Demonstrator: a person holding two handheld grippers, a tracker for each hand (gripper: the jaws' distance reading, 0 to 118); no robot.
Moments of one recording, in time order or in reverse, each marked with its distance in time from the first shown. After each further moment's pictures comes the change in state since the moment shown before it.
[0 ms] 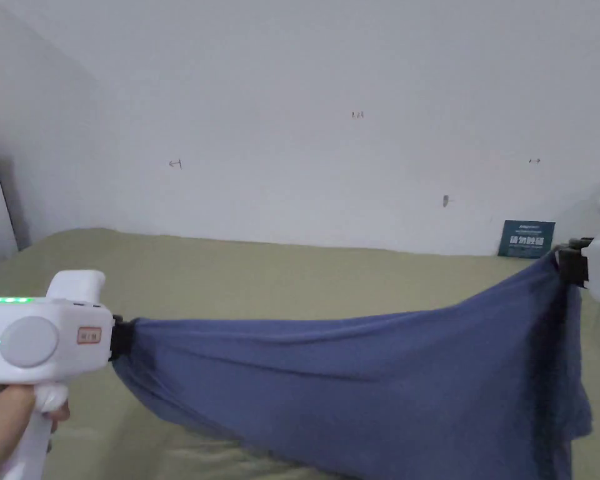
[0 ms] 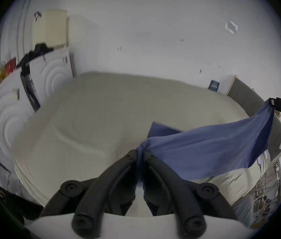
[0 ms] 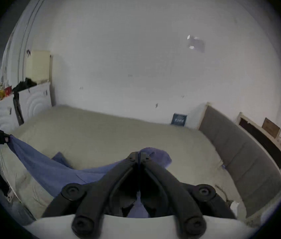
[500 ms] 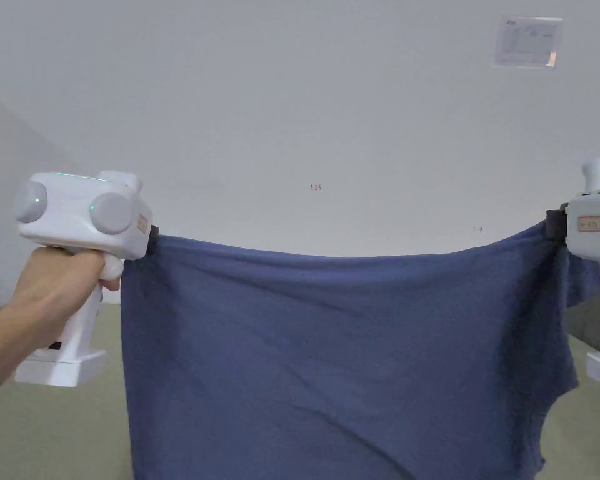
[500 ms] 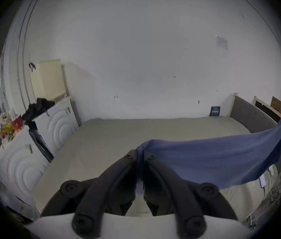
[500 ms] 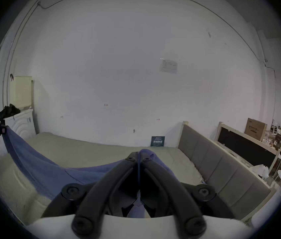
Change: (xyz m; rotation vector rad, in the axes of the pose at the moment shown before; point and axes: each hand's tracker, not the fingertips) left arm 0.074 0.166 0.010 0.171 0.137 -0.117; right arm 0.056 0.097 0.000 0.123 -0.145 -0.082
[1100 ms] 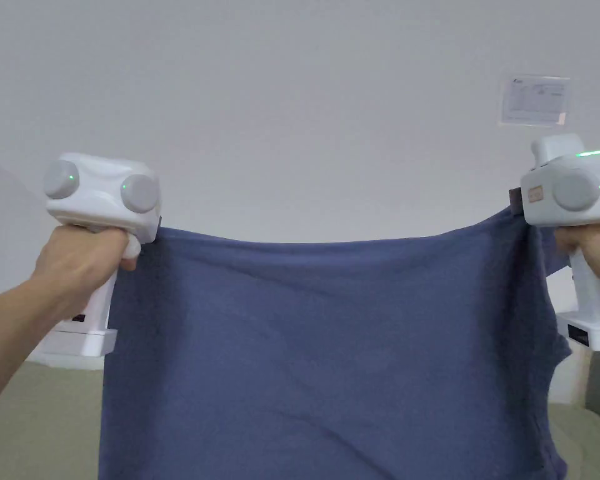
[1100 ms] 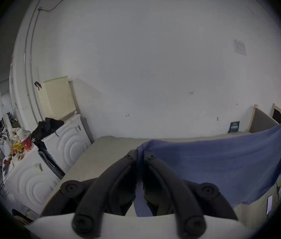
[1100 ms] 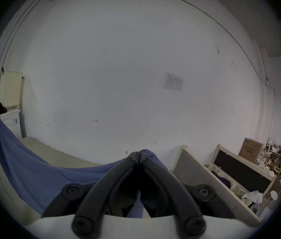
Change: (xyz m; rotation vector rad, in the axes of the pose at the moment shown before) left arm 0.020 0.134 -0.121 0.054 0.128 0.046; right arm -0.028 0.124 -0.158 0.079 -0.050 0.110
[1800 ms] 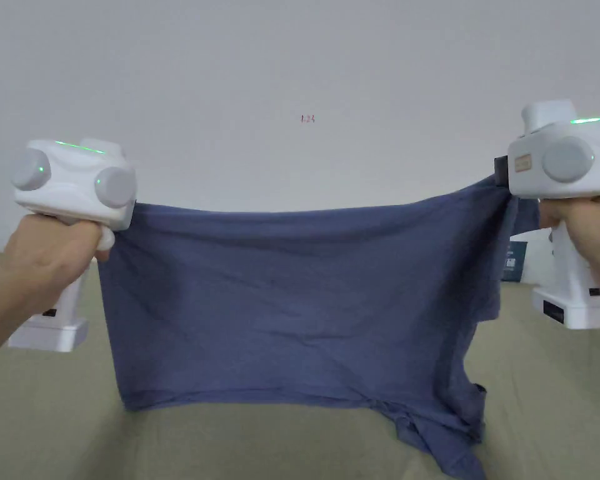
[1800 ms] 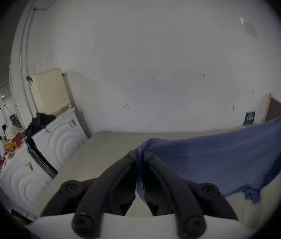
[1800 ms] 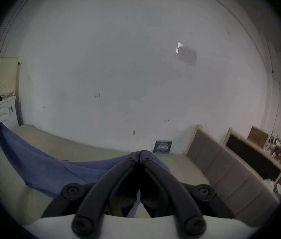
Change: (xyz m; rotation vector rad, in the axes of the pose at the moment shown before) left arm 0.050 -0.147 -0.174 -0.137 0.030 -0.117; right arm -0.058 -0.174 -0.117 -0.197 0.060 -0.053
